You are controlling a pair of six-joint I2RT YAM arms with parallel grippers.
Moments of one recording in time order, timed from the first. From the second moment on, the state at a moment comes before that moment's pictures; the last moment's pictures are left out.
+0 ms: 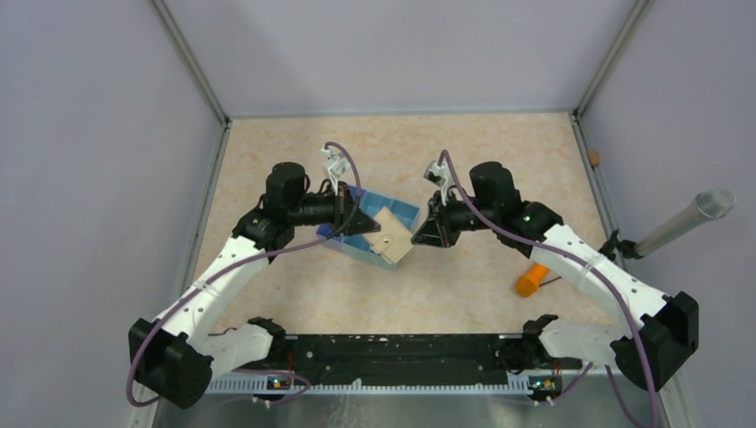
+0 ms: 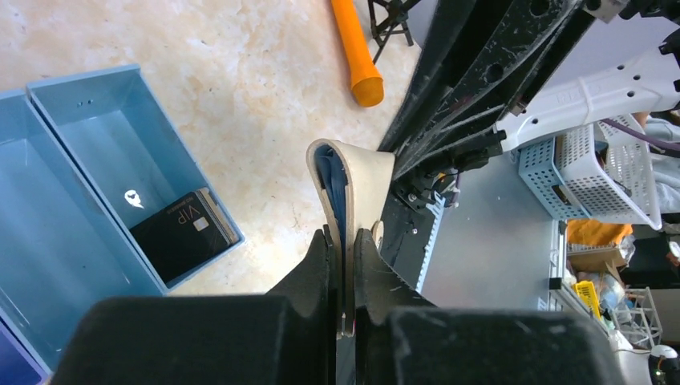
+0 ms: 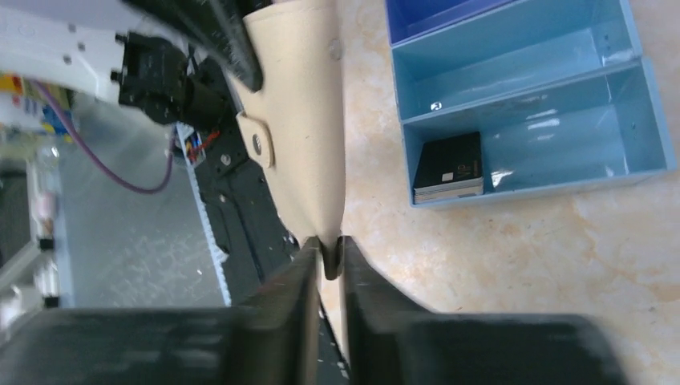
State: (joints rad) left arm -0.44 1.09 0.92 -0.25 0.85 -0.37; right arm 0.65 1.15 1.00 -0.42 -0.65 0.14
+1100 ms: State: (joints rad) left arm -0.39 0.91 0.56 0.46 0.58 -1.03; right arm 0.73 1.14 0.67 0.52 -0.47 0.84
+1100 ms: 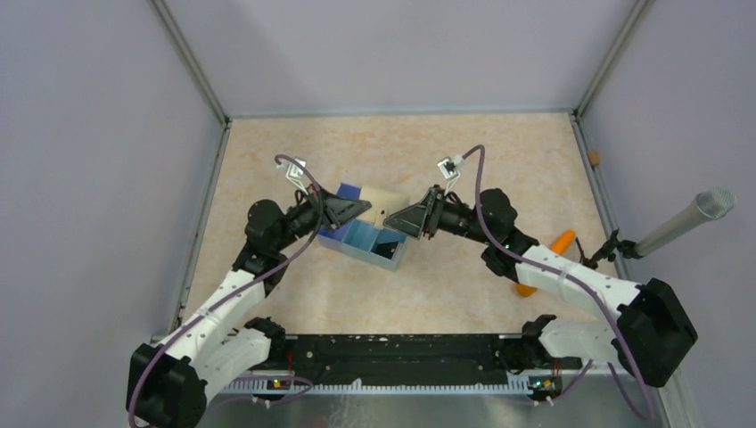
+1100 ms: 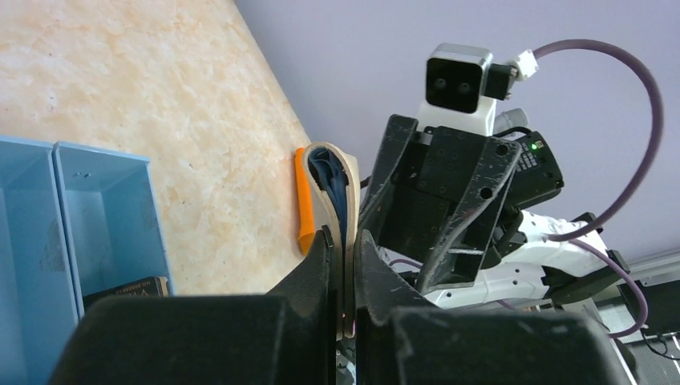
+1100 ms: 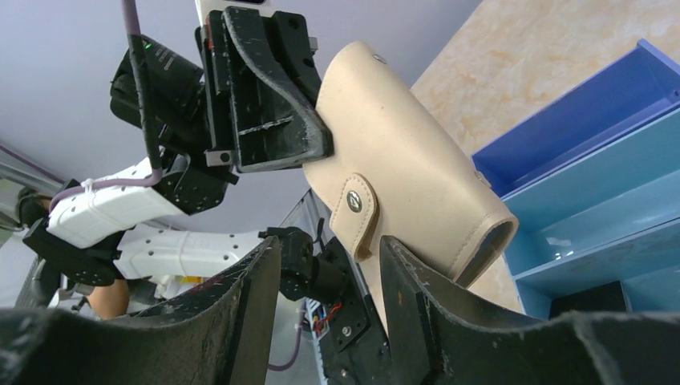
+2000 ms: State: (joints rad) left arm -0.38 0.90 0.51 0.51 0.51 -1.14; right arm 0.80 1.30 0.74 0.71 -0.52 0.69
